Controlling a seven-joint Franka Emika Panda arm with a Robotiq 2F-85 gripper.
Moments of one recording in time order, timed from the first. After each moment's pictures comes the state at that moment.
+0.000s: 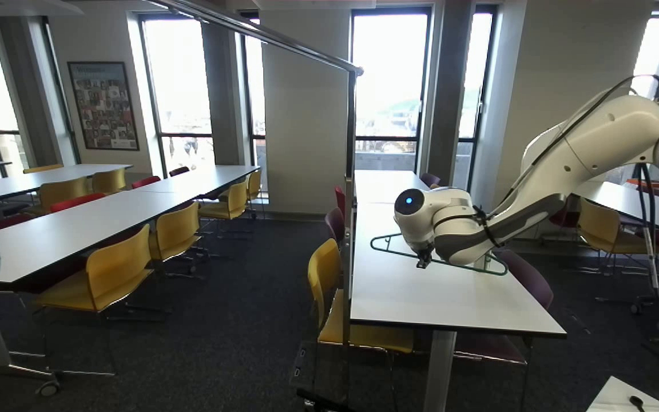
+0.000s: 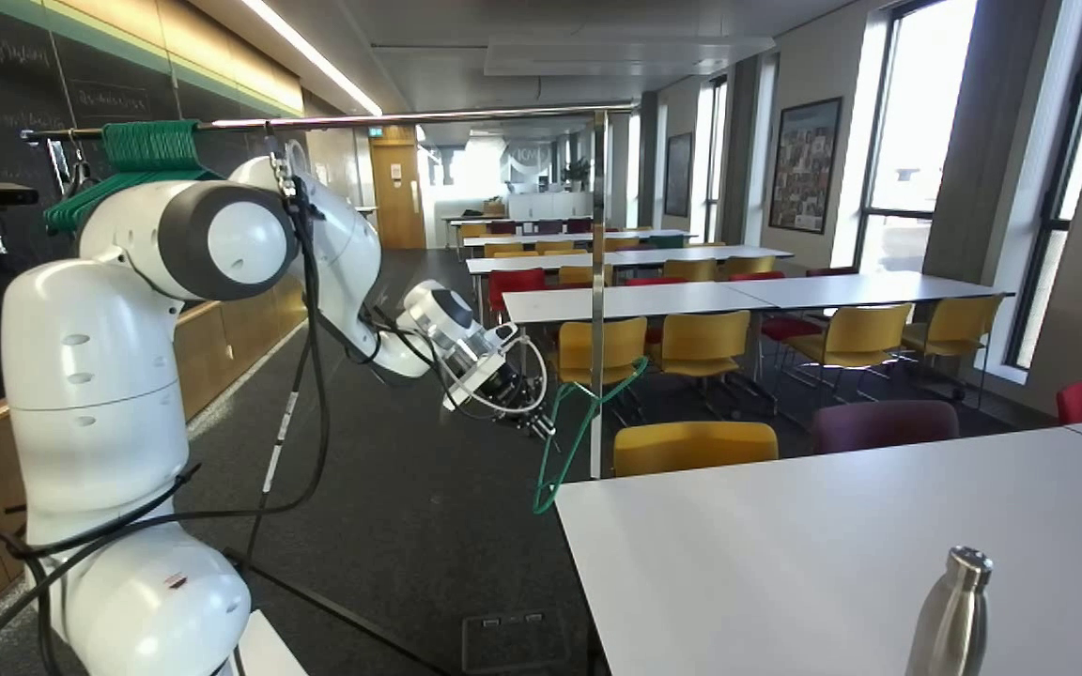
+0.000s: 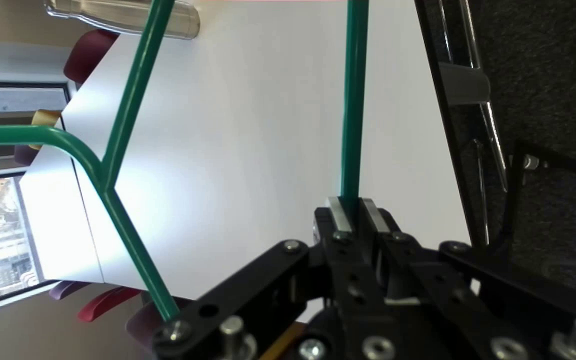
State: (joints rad) arm 0.21 0.08 0.04 -2.14 -0.96 2.15 0.30
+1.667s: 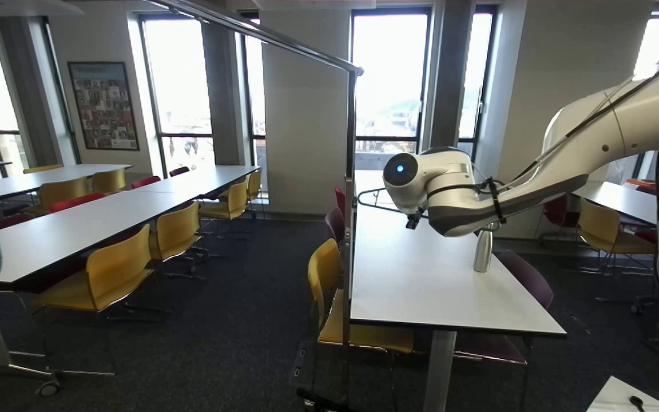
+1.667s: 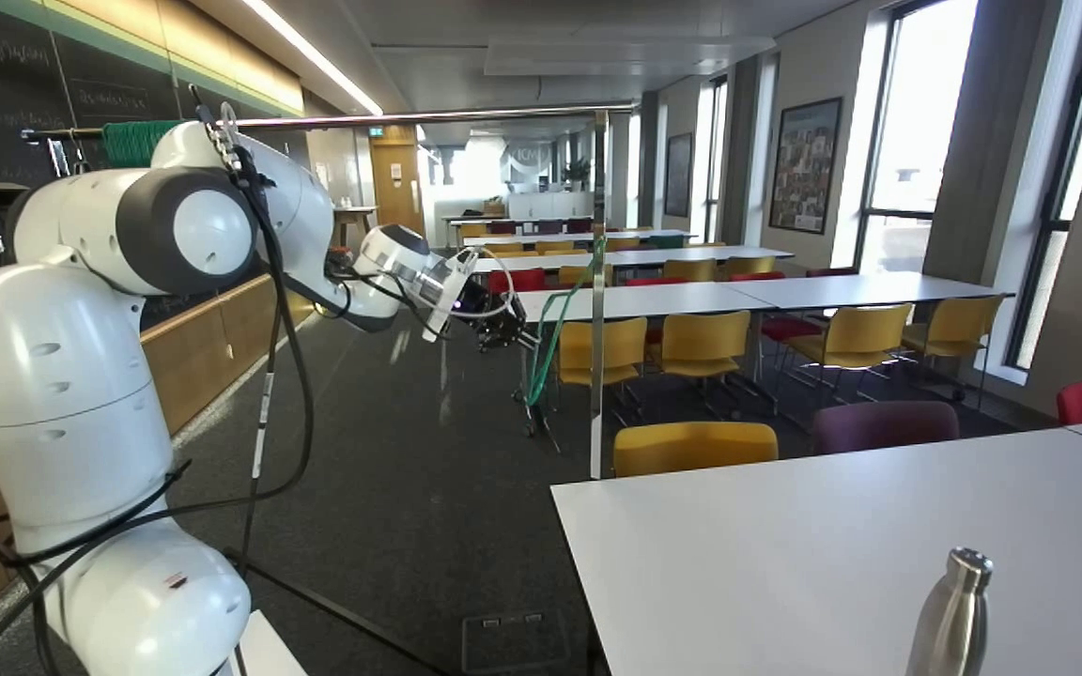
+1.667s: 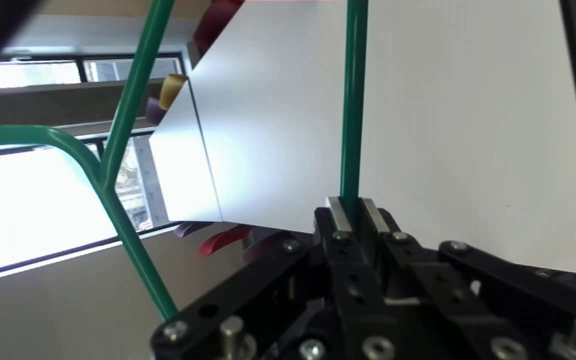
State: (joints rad) arm 0.21 -0.02 0.18 -2.00 -1.10 1.92 0.33
